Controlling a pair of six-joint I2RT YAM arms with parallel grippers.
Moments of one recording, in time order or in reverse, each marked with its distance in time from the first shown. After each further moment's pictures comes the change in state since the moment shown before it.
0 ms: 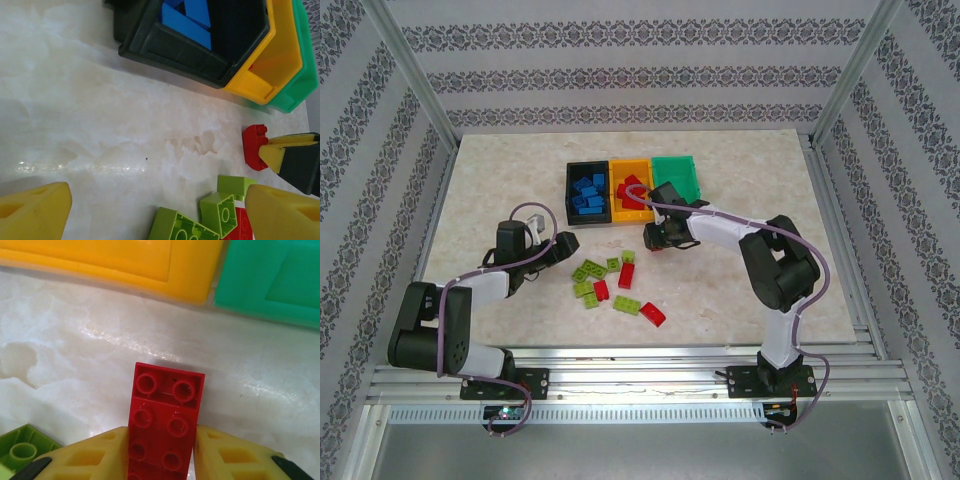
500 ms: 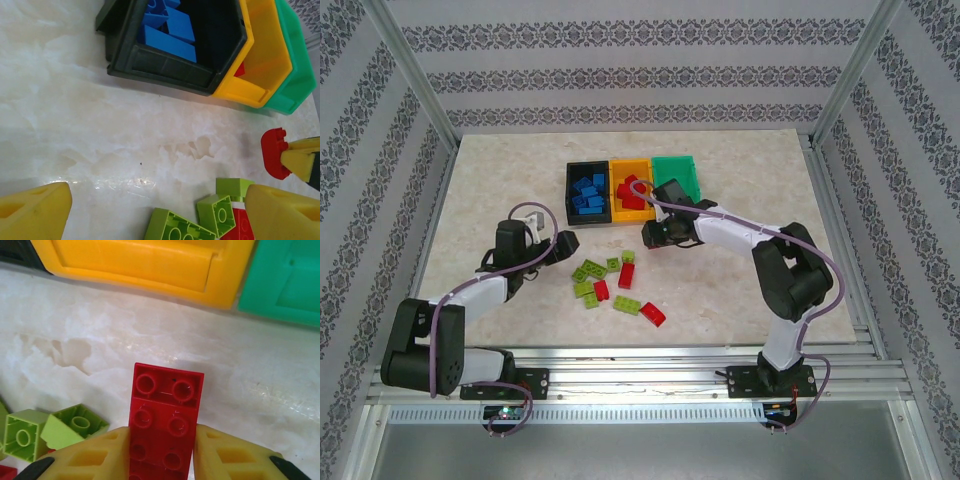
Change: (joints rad) left arm -0.045 -0.099 0.001 -0.064 -0.093 0.055; right arm 0.000 -0.090 -0.028 0.012 -0.070 0.014
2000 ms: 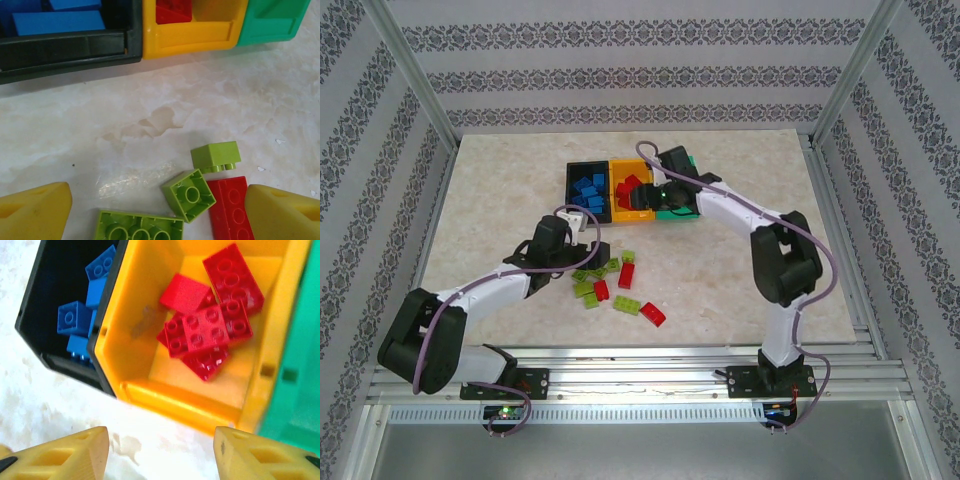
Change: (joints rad) left arm -0.317 0.041 0.147 -0.164 -0.238 0.219; right arm -0.088 0.085 0.224 0.057 -0.149 0.008
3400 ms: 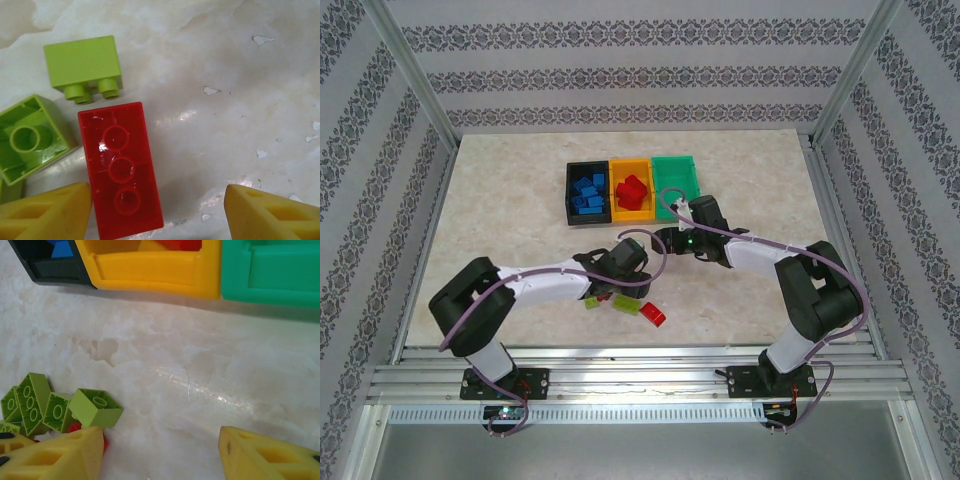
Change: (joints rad) left arm -0.446 0.316 0.311 -0.354 -0.303 -0.200; right arm -0.039 -0.270 -0.618 0.413 -0.095 0.005
